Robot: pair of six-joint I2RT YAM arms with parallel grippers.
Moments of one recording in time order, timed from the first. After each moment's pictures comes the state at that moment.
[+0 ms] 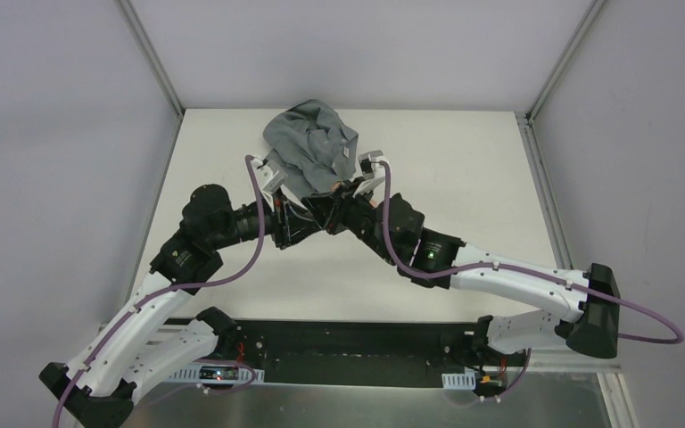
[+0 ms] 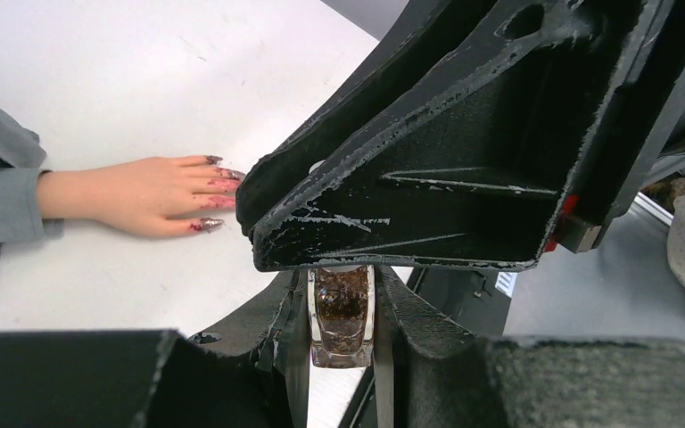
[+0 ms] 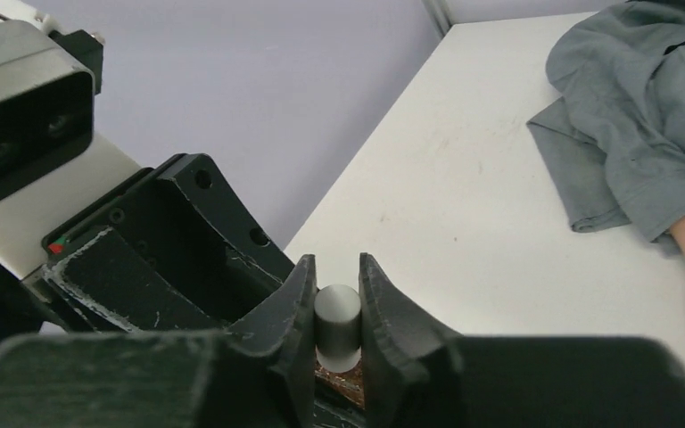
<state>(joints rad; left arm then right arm) -0.59 0.75 0.87 -0.24 0.52 -0.29 1.21 1.27 1.08 0.20 0.38 0.60</state>
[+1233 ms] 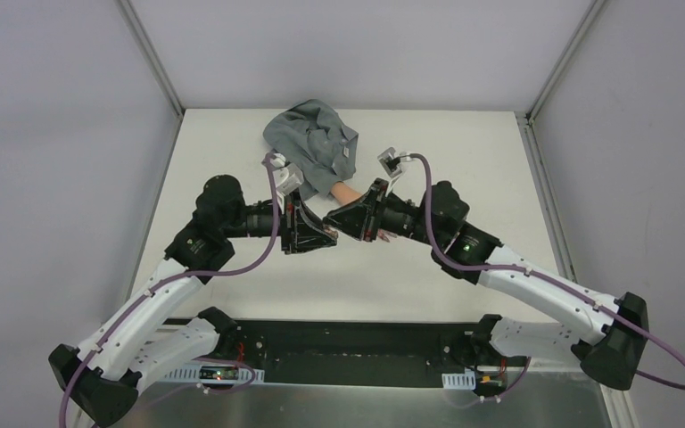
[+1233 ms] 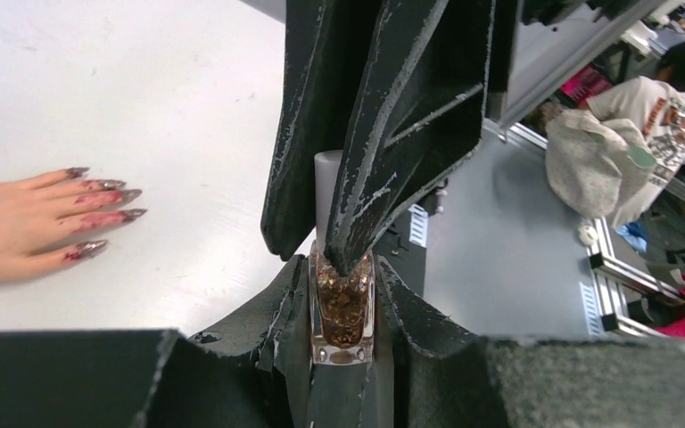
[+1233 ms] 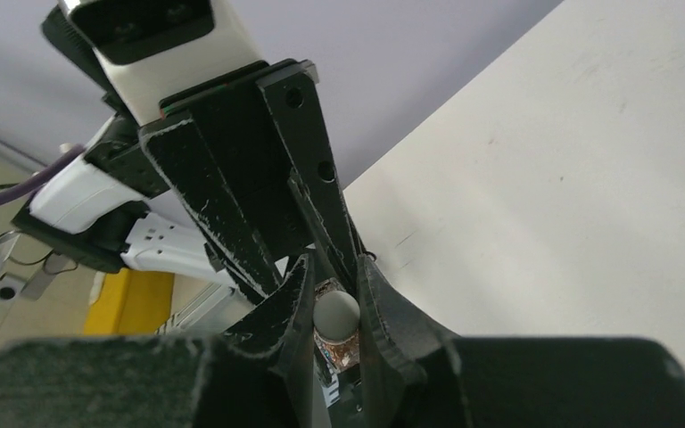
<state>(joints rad) -0.57 0.84 0.87 -0.16 0.82 -0.35 0.96 1.10 0.93 0.18 -0.25 0.65</state>
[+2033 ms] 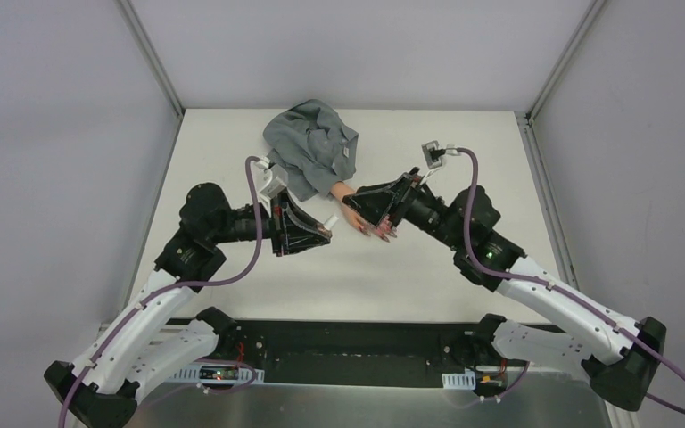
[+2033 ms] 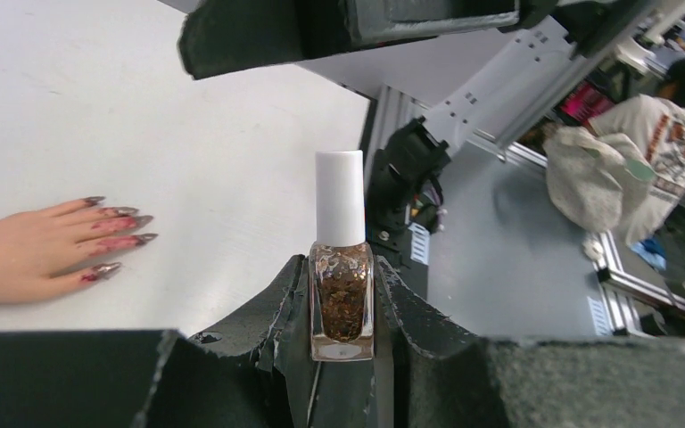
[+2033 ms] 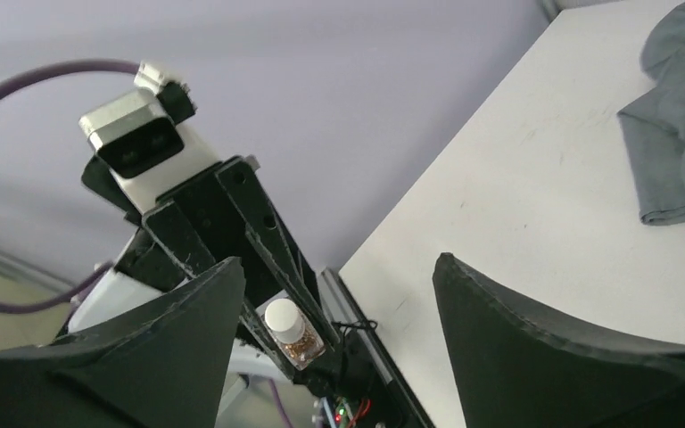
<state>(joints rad) -0.55 0.78 0.85 -0.08 0.88 -0.39 0.88 0.96 0.87 0.22 -0.18 0.78</state>
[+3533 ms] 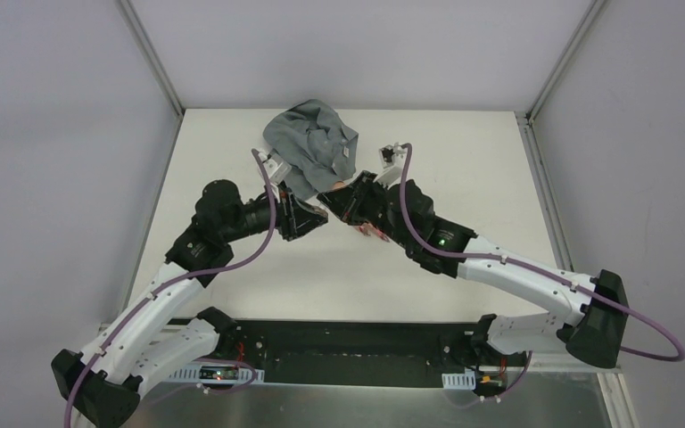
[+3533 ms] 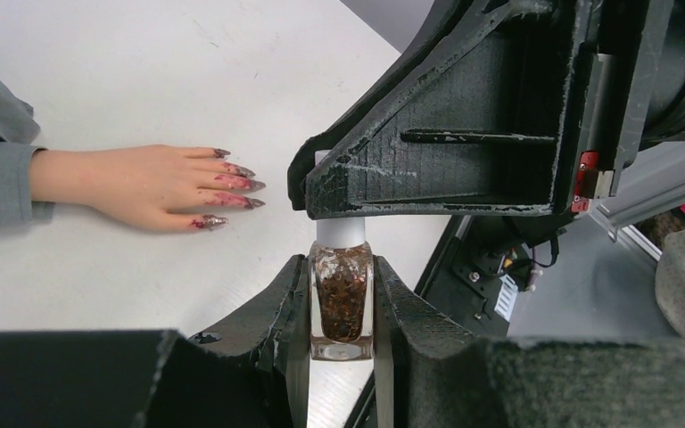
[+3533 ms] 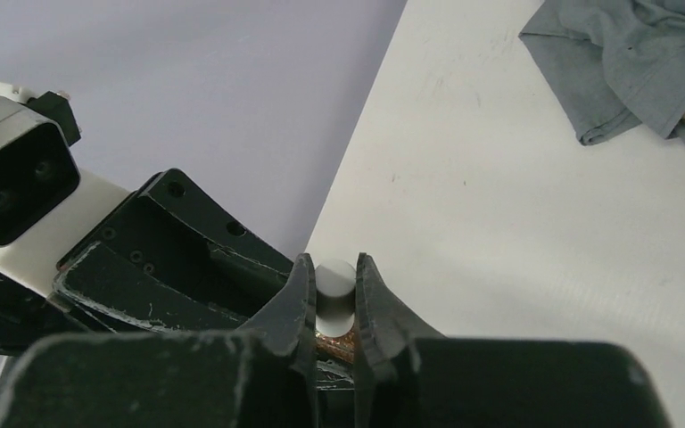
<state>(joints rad) -0.55 0.81 0.80 -0.12 0.52 -0.38 1.06 1.23 1.03 0.07 0.22 0.91</state>
